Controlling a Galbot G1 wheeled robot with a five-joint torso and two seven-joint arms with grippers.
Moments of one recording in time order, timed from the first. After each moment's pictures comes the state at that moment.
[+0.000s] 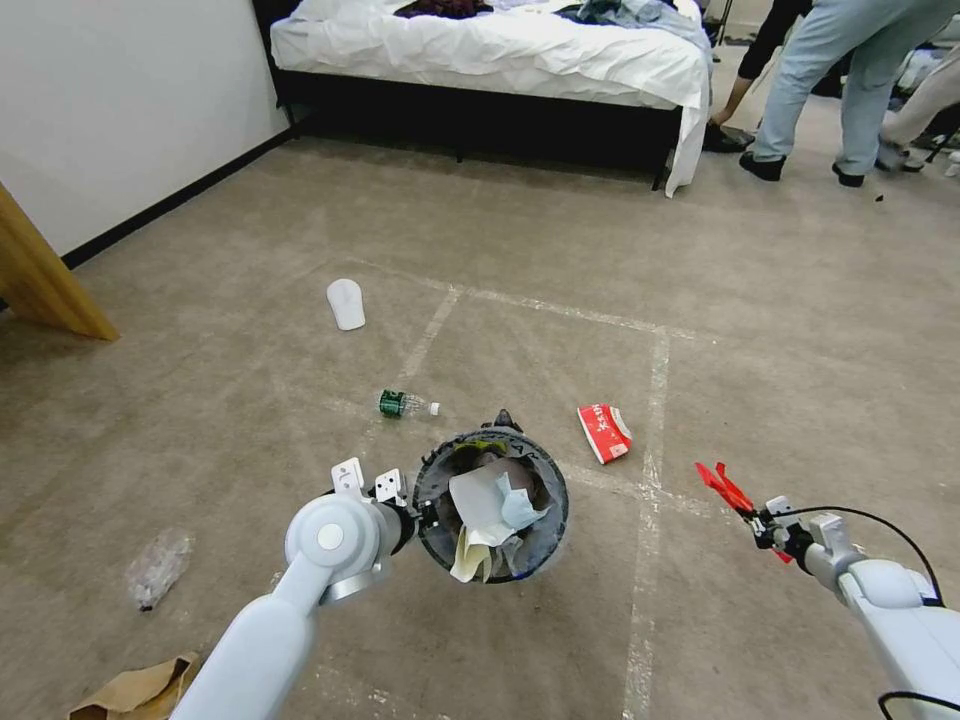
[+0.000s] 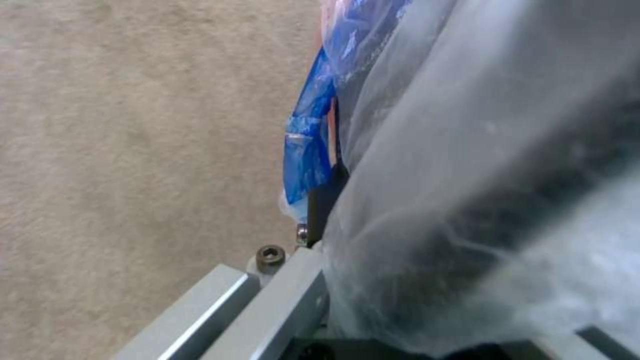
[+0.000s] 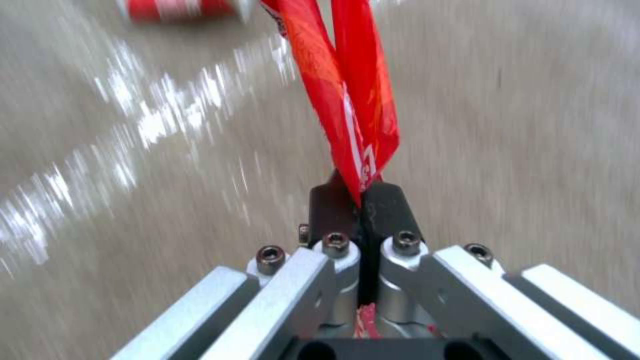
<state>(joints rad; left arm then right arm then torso) 1.05 -1.20 -0.17 -1.95 -1.54 0.74 -1.02 -0.90 0.86 0.35 0.85 0.34 0.15 -0.49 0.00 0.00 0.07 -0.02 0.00</state>
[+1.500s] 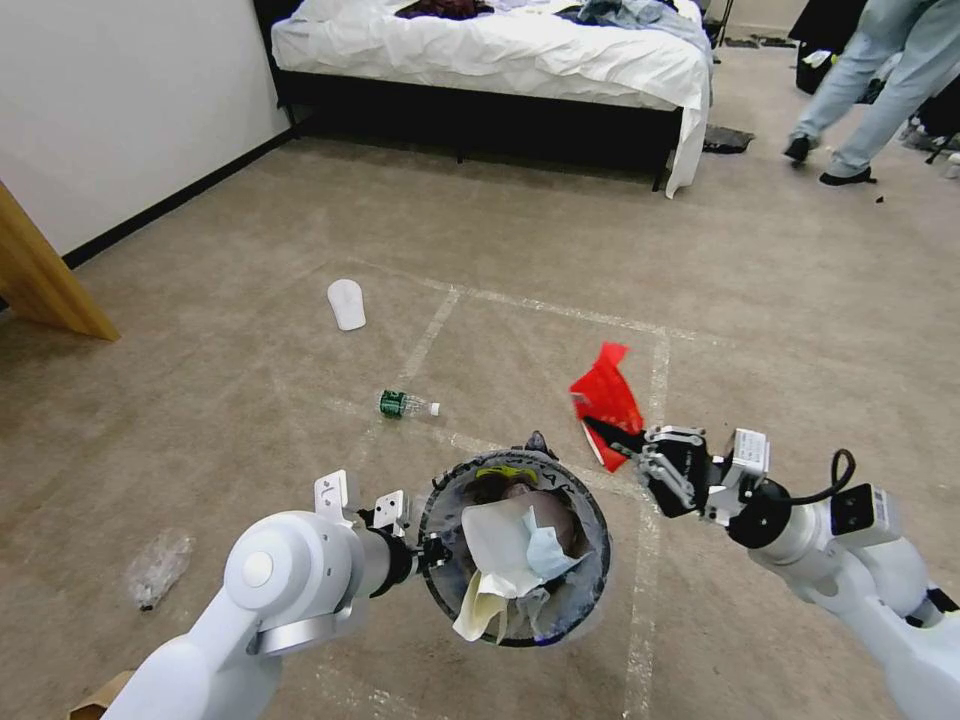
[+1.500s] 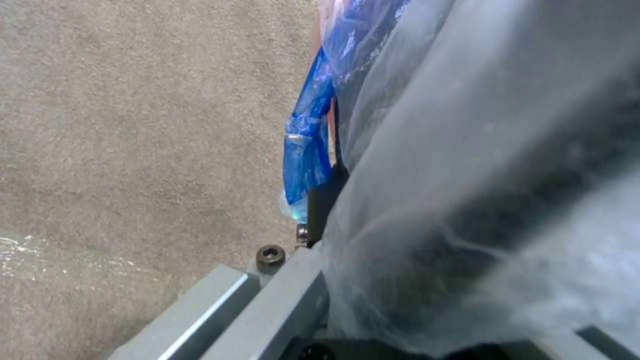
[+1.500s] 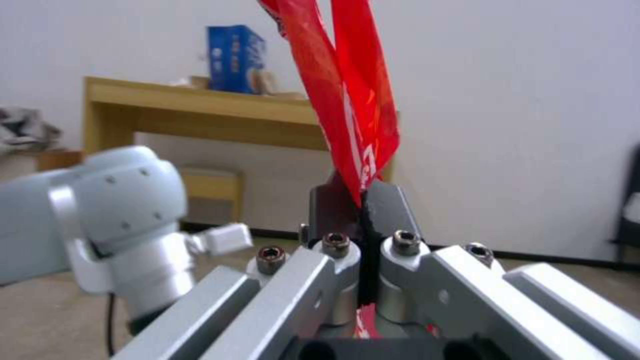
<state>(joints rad) 1.09 -1.07 -0.15 -2.26 -1.95 0.74 -1.30 -1.28 0.72 0.43 2.09 0.94 0.29 -0.82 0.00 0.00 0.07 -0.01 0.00</state>
